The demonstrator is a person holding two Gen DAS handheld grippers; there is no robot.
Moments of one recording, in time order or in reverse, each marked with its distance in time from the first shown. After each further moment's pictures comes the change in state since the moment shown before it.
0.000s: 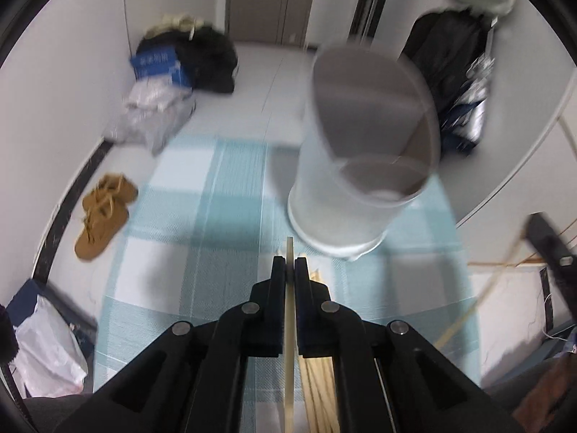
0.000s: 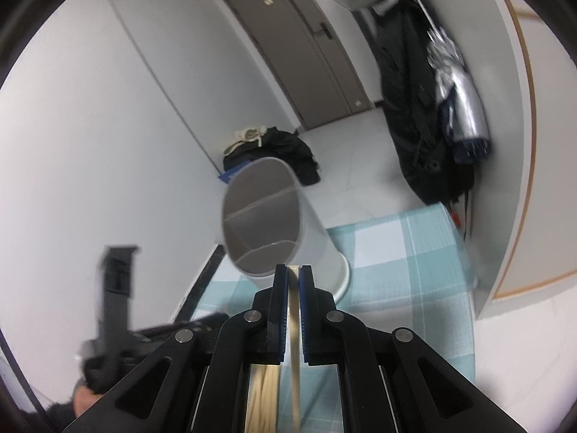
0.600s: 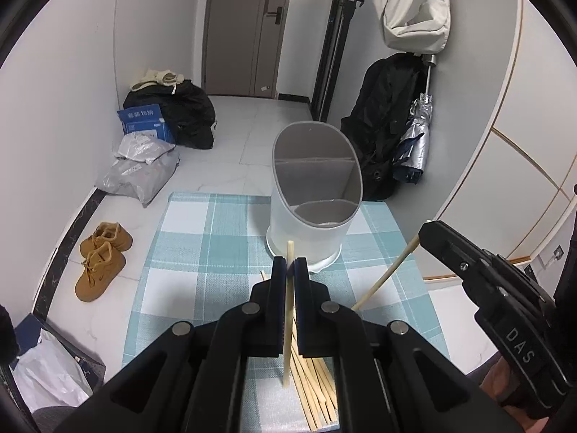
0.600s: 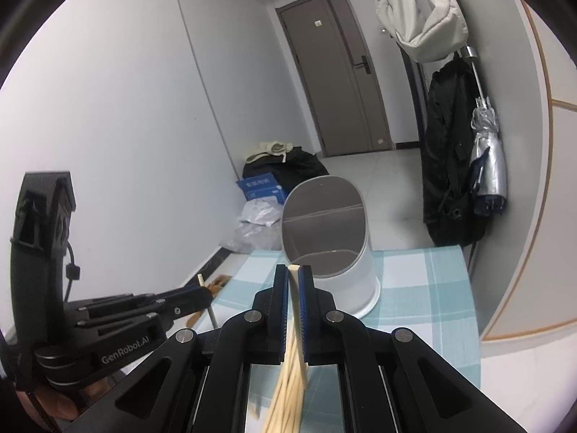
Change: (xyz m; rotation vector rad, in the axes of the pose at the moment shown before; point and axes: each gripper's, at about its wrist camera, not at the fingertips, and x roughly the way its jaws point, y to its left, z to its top) left arm -0.065 -0.007 -0.004 0.095 -0.159 -0.079; right arm -0.019 0.068 -0.016 -0.189 -0.089 -0.031
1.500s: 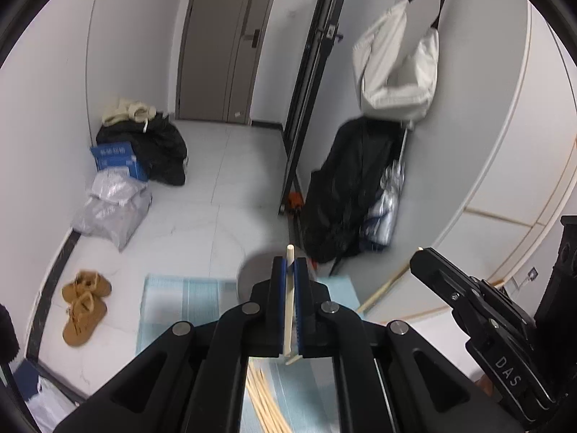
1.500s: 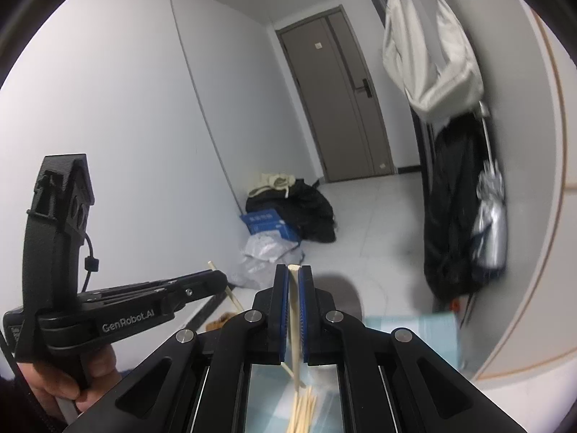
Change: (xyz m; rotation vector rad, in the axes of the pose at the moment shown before) left arm -0.017 -0.014 0.125 0.002 -0.091 -0.125; right arm -0.004 -0.008 0.128 -0.003 -0.079 0.024
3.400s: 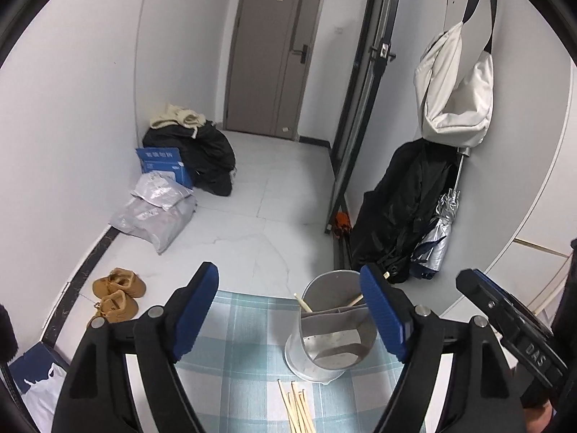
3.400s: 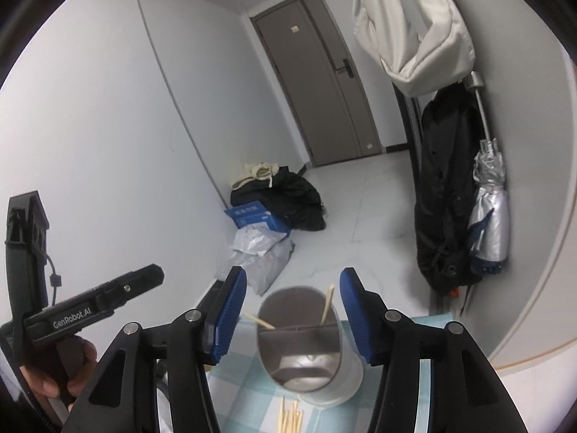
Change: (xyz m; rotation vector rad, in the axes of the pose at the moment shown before) left arm 0.008 0.036 -0.008 -0.093 -0.089 0.174; right arm 0.031 -0.031 -0.002 0.079 0.062 -0.023
